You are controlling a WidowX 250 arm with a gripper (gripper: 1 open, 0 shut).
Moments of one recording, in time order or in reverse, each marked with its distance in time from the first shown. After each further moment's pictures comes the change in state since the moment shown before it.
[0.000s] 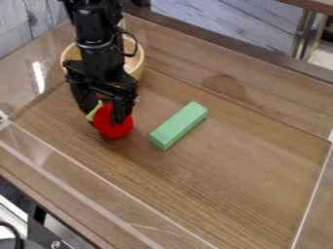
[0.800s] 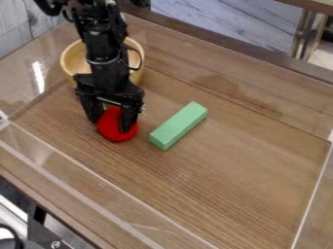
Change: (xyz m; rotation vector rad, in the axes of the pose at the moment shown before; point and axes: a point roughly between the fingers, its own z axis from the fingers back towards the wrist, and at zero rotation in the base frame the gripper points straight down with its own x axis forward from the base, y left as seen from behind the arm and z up) arm 0.022 0.008 -0.037 0.010 -0.032 0.034
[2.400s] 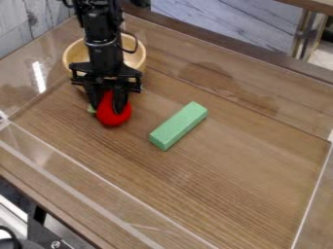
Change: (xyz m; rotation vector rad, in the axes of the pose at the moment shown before) arm 0.018 0.014 0.006 -0.033 0.071 0.161
